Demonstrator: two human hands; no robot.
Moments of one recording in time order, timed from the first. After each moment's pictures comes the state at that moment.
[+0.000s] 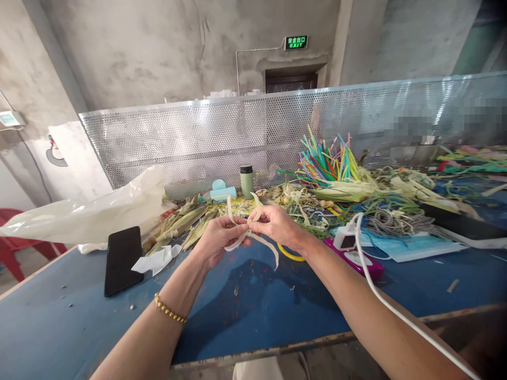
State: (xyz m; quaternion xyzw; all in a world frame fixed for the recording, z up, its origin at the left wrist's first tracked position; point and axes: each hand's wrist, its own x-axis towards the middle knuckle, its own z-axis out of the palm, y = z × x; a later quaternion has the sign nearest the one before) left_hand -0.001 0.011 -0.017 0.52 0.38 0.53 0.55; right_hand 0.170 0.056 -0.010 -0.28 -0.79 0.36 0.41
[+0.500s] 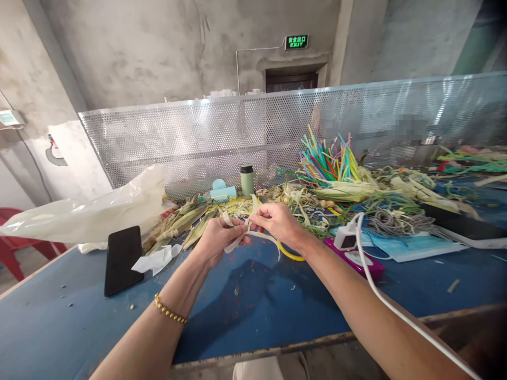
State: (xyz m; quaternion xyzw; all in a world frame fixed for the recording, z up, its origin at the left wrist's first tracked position) left_hand 0.000 0.008 -0.015 0.53 0.42 0.53 0.51; right_hand 0.171 0.063 -0.012 -0.31 -0.78 0.34 0.43
